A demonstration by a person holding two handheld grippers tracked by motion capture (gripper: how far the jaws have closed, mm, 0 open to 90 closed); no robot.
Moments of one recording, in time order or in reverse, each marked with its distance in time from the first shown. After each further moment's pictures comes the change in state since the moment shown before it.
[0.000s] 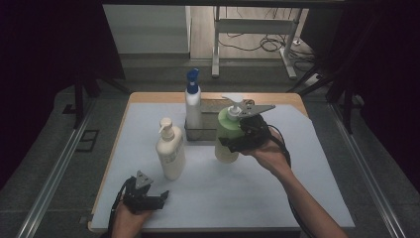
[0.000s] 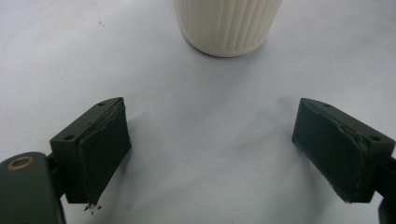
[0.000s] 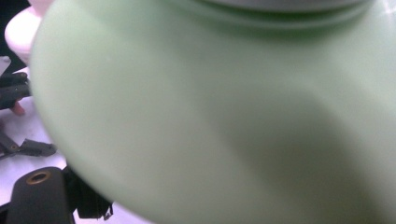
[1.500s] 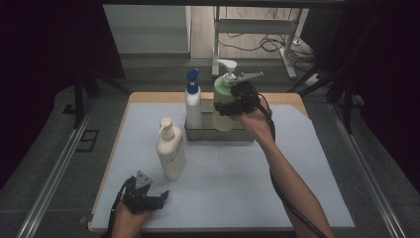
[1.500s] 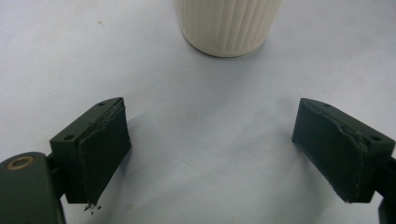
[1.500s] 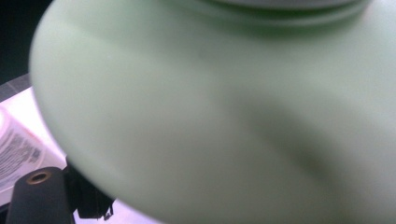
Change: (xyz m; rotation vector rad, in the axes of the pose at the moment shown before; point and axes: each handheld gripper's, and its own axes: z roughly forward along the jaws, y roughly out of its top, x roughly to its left) left arm 0.000 0.000 0.000 0.002 -0.002 0.000; right arm -0.046 0.061 0.042 -0.039 -0.171 0.079
